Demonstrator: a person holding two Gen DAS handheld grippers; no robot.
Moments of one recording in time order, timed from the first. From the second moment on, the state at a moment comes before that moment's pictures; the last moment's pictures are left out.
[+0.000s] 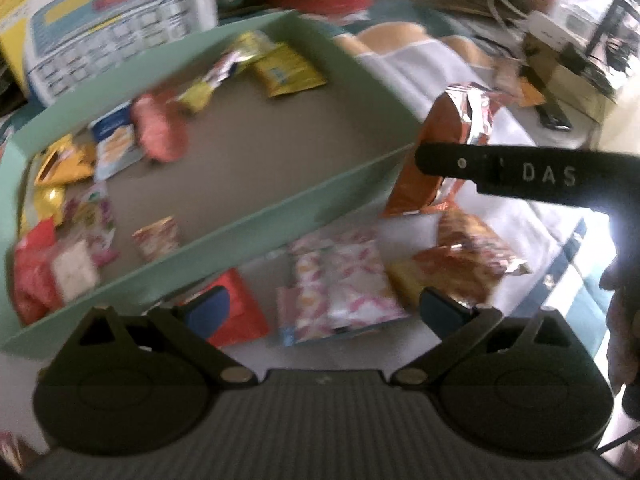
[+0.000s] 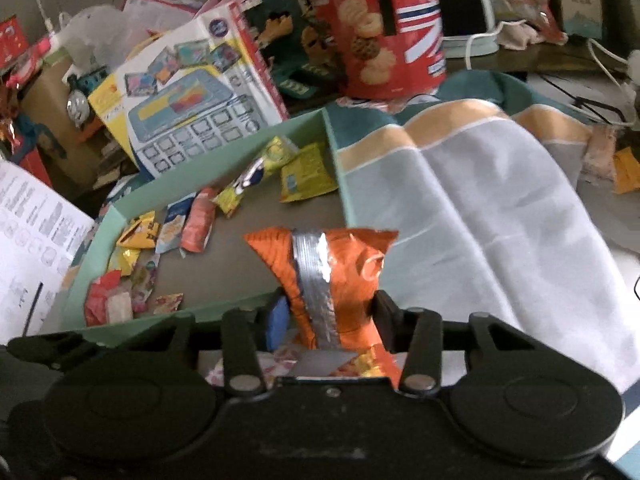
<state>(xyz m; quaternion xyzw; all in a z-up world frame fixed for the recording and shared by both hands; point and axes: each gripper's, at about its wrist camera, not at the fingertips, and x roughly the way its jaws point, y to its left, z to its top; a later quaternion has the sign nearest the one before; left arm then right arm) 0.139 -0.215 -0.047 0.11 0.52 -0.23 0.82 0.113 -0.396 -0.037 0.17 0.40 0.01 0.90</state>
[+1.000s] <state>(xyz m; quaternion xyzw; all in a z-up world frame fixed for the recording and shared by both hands) 0.119 -0.266 -0.043 0.13 0.51 -0.31 0.79 0.074 -0.471 -0.026 0.18 0.43 -0.02 0.88</state>
